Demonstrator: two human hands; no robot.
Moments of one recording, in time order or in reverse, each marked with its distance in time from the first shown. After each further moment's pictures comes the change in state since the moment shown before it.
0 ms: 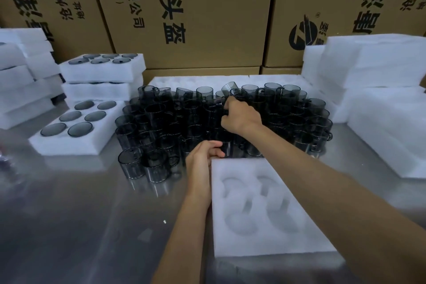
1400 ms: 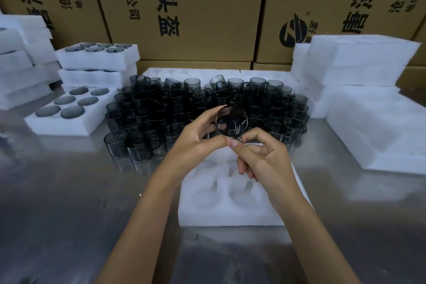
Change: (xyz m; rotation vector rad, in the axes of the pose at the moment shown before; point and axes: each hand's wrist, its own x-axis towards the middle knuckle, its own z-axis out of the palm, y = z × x) left_hand -0.062 0.044 0.030 0.454 -0.521 0.376; right_hand -0.184 0.069 -0.029 1.172 0.079 -0.131
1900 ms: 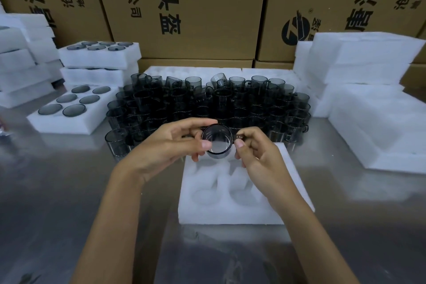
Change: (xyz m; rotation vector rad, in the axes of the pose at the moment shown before) left_hand -0.013 0.005 -0.049 -0.032 -0.196 -0.175; right_hand 0.004 0.013 0.002 -0.195 -0.018 -0.045
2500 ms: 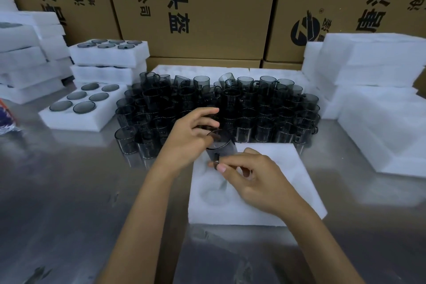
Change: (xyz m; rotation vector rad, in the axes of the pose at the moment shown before) left_hand 0.017 -0.007 0.019 0.155 0.406 0.036; right_hand -0.012 -0.005 0.010 -0.483 -0.324 -0.124
